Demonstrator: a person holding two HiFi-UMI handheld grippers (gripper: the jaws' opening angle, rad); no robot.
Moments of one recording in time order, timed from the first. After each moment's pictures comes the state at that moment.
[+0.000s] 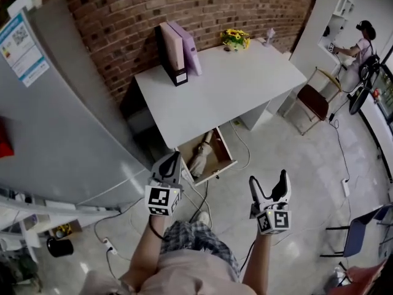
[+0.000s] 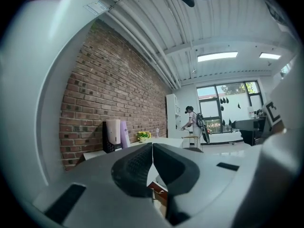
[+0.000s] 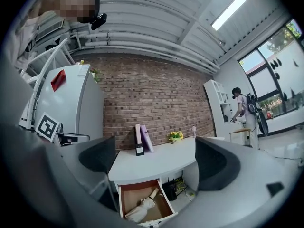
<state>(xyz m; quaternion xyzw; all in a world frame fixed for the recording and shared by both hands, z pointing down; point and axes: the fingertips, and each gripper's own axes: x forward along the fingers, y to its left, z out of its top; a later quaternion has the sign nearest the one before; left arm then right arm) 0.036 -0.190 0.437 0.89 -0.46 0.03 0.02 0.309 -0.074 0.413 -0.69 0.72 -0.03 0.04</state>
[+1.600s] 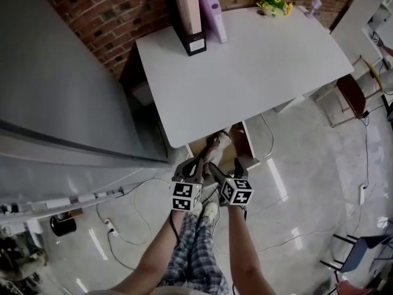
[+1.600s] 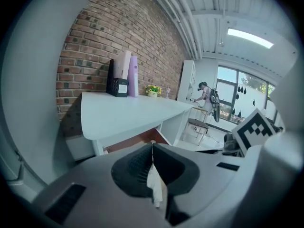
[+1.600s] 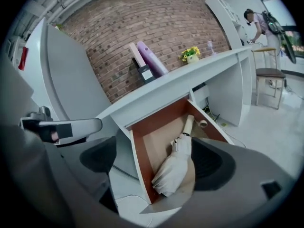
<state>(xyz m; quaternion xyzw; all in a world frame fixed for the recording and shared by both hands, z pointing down) 0.088 -0.307 0.748 0.84 -0.47 0.17 0.21 0.181 -0.301 0.800 -0.55 0.75 -0.35 -0.09</state>
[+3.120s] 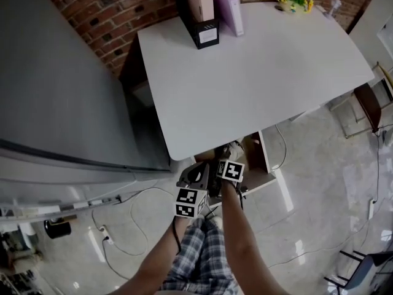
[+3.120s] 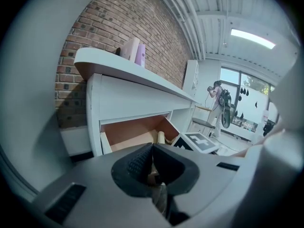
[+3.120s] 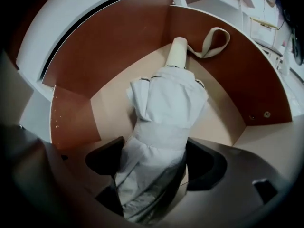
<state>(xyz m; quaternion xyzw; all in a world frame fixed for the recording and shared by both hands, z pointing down) 0.083 -0.353 0.858 0.84 -0.48 0.15 0.22 0.156 -0.372 1.031 -0.54 0.62 -0.51 -0.25</state>
